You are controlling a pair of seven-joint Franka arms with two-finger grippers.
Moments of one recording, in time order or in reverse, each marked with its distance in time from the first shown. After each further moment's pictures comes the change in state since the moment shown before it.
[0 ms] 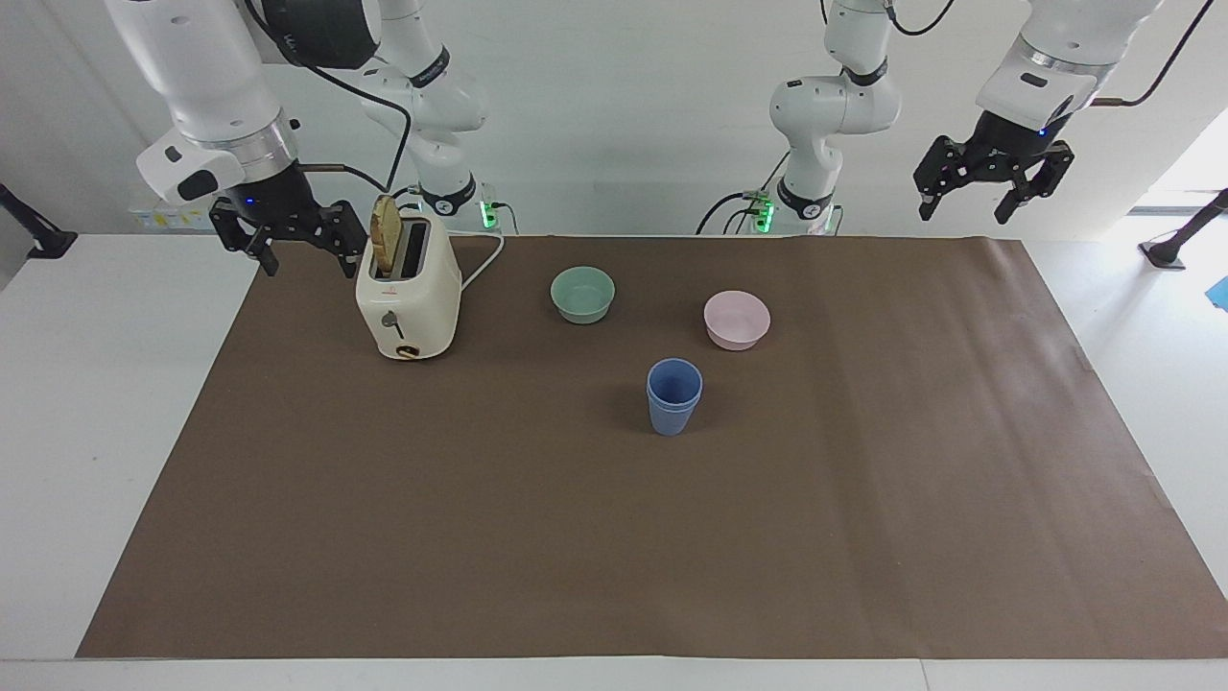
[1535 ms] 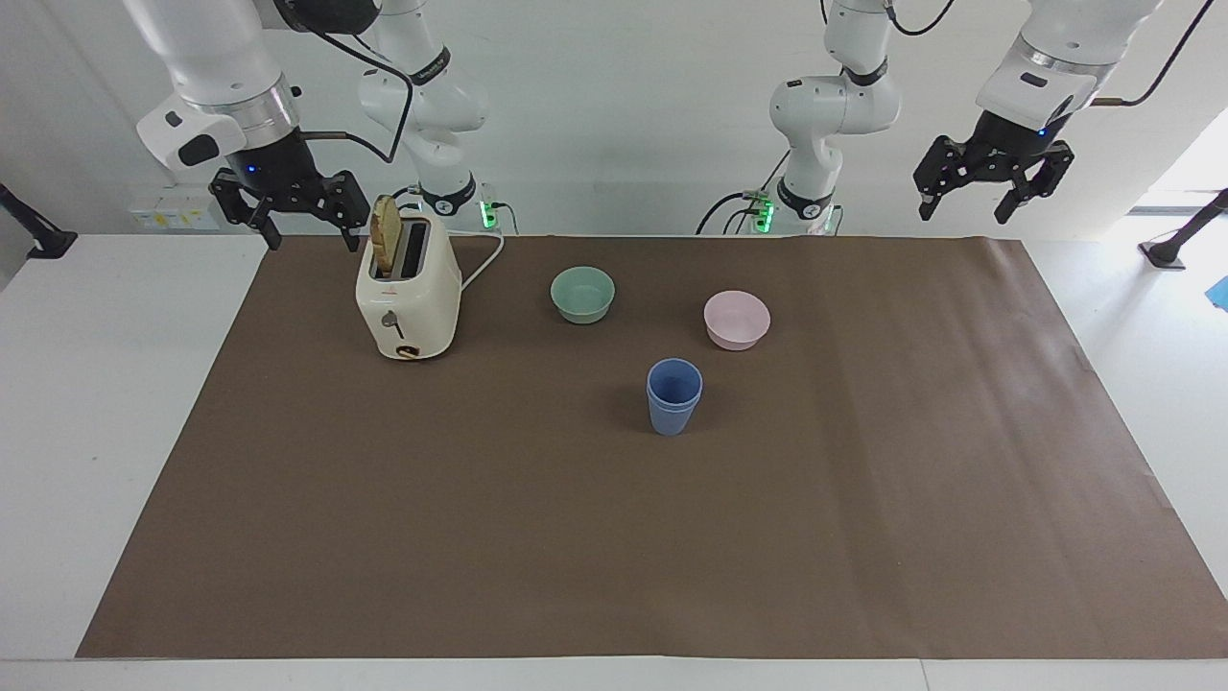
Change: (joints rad) left arm 0.000 0.000 0.000 0.000 0.000 0.000 0.000; right arm 0.000 -0.049 0.001 -0.001 0.020 -0.053 0.000
